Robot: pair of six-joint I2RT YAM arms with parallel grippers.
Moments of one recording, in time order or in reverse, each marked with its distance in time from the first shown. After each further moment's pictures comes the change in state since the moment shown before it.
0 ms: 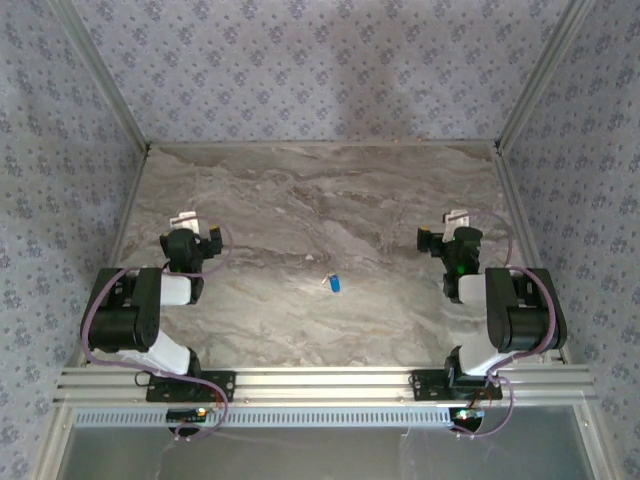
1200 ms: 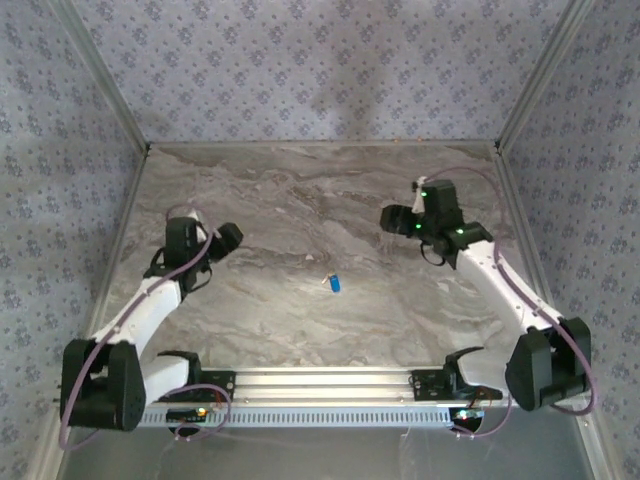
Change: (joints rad) left arm -0.126 -0.454 0.172 -0.898 0.437 -0.679; right arm 0.376 -0.269 0.605 -1.221 -0.140 0.444
